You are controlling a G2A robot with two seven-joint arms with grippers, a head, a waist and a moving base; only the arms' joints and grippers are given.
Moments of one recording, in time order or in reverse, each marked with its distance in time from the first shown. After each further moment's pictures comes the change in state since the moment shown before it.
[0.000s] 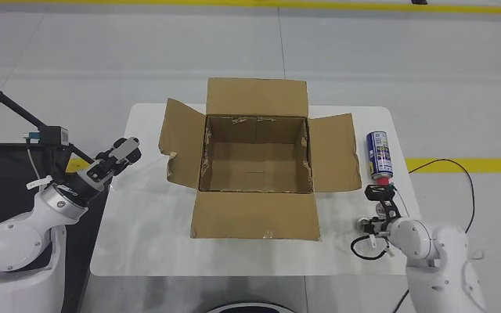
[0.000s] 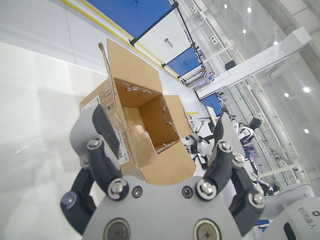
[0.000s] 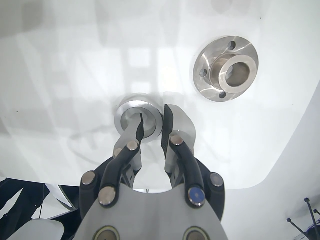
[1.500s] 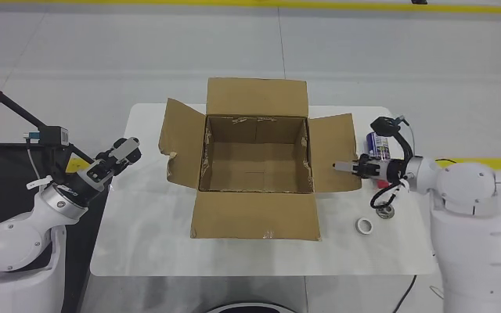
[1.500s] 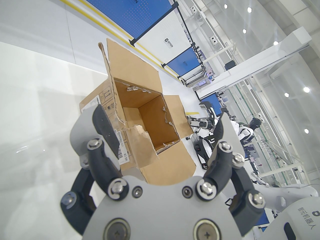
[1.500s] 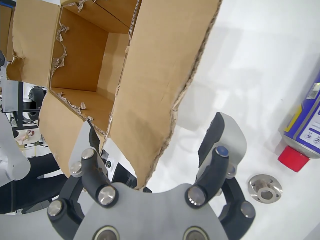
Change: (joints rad) left arm 0.000 0.000 0.000 0.000 0.000 0.000 0.000; right arm 0.421 0.058 -0.041 0.181 0.708 -0.129 -0.007
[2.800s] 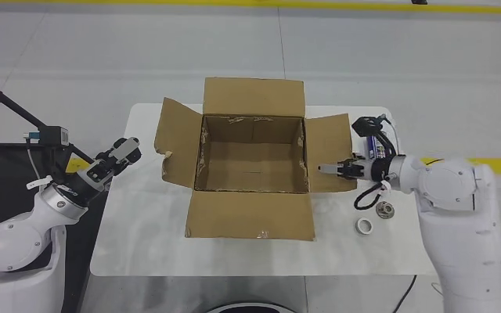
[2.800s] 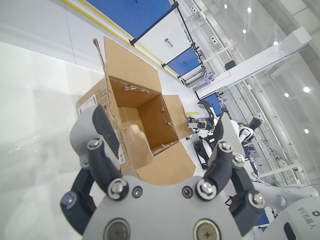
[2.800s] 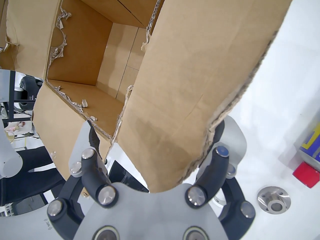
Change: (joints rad) left arm 0.000 0.000 0.000 0.000 0.000 0.000 0.000; right arm -0.001 0.050 -0.105 -0.092 -0.008 0.051 -0.058
